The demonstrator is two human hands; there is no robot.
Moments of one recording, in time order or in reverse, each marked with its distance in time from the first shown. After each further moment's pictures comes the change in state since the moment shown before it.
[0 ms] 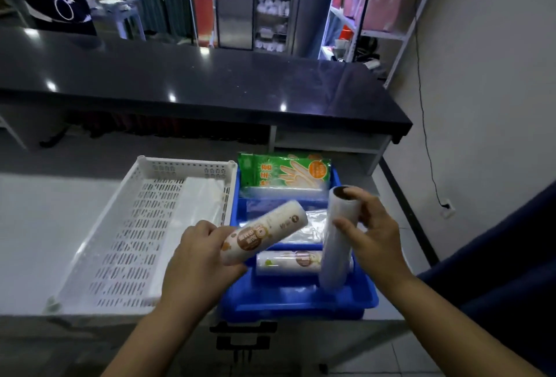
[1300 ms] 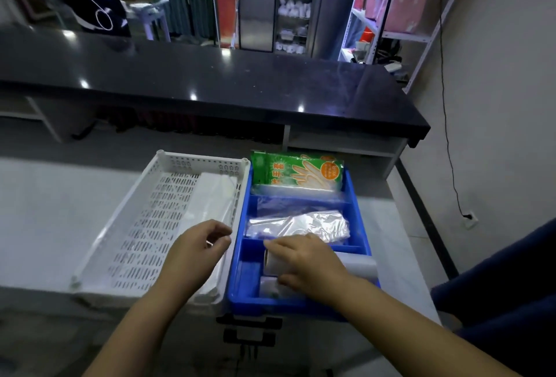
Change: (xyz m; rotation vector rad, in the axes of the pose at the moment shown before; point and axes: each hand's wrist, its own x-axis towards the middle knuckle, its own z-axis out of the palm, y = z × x) left_hand 0.004 -0.023 0.002 -0.323 -0.008 -0.168; right_hand -0.004 0.014 0.075 -0.686 -0.642 -0.436
